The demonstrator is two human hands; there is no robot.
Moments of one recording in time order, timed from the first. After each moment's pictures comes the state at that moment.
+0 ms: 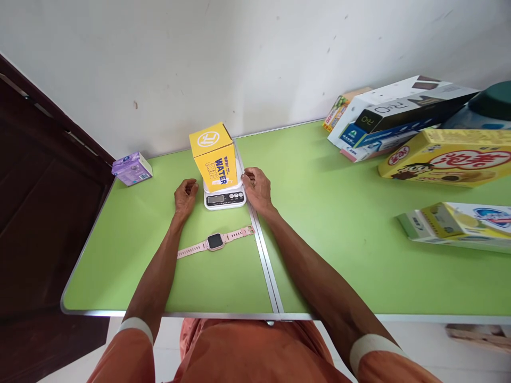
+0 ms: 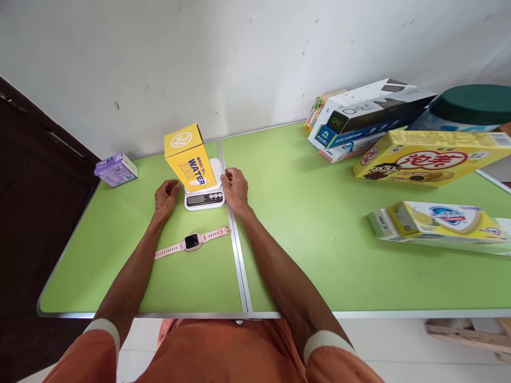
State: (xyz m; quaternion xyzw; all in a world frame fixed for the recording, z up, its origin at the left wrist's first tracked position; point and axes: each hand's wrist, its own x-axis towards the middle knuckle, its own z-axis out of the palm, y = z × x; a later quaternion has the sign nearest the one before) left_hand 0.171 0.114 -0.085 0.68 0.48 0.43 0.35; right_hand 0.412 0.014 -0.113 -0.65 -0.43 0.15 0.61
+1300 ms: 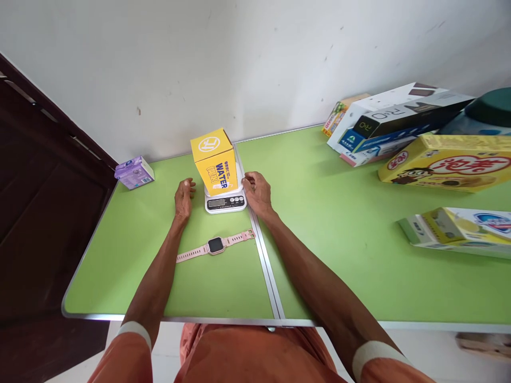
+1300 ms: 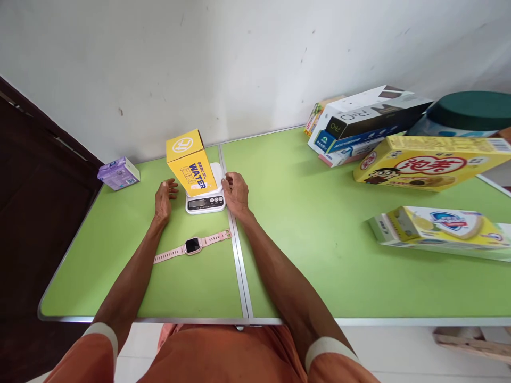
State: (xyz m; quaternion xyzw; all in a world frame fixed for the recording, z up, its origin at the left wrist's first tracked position) left_hand 0.170 0.107 -0.075 0.66 0.46 0.46 0.38; right_hand 0.411 0.015 -0.112 -0.65 -0.42 0.15 0.61
